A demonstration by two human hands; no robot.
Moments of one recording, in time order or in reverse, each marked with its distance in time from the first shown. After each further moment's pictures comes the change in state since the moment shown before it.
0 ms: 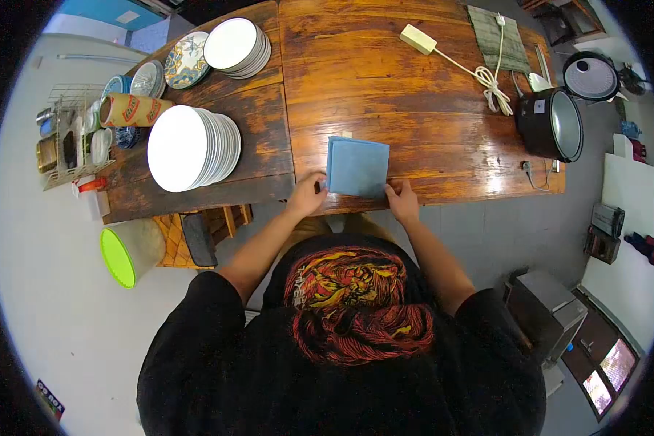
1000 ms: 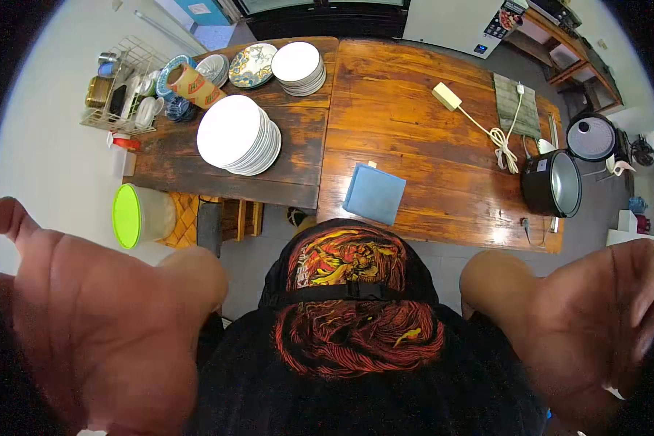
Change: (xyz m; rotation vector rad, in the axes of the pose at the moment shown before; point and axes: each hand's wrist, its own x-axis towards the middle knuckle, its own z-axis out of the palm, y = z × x) left_hand -0.215 0.416 -0.250 -0.012 1.345 1.874; right_hand -0.236 -0.390 -0.263 1.091 0.167 -1.864
